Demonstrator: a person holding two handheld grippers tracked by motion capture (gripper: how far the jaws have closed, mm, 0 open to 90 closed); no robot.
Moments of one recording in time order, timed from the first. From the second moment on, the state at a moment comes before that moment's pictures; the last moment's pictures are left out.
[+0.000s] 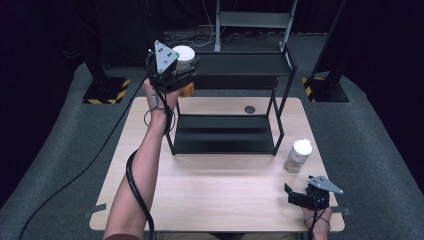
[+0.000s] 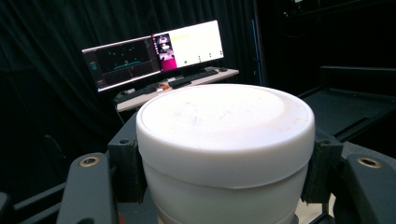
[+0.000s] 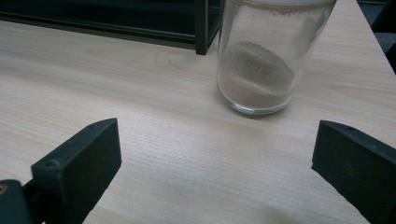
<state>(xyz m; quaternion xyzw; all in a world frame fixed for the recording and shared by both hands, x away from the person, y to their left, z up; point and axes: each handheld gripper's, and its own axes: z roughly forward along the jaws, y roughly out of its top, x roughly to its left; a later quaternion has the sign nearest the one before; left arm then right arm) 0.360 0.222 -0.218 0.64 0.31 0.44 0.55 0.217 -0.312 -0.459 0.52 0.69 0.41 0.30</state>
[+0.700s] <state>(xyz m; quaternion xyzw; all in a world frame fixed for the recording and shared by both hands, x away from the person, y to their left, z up) 0.373 0.218 -0.201 0.63 0.31 0.43 0.57 0.217 -0.313 -0.459 0.52 0.69 0.42 0.30</state>
